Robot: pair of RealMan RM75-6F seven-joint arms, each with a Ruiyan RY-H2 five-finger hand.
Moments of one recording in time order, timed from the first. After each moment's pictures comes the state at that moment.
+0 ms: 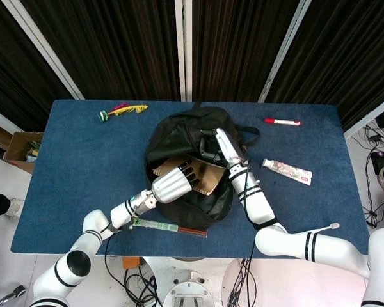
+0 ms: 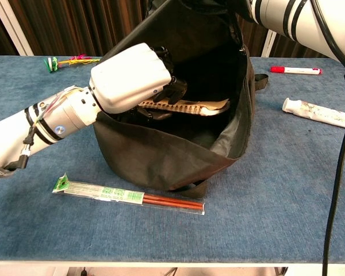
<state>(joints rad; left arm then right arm) -0.92 -2.19 0.09 -0.18 1.74 1.50 -0.18 0.87 -1.60 0.51 -1.64 -0.84 0.98 0.13</state>
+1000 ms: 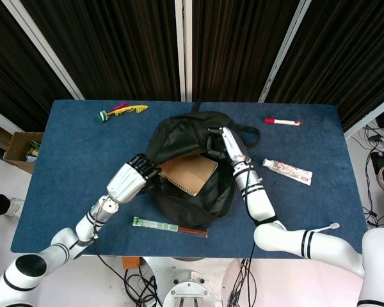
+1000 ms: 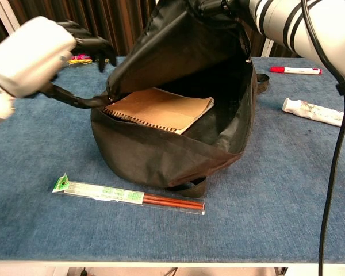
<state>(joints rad) -0.68 -1.89 0.05 -0.64 1.68 1.68 -0.13 0.88 -1.63 0.48 -1.55 -0.82 0.99 0.09</state>
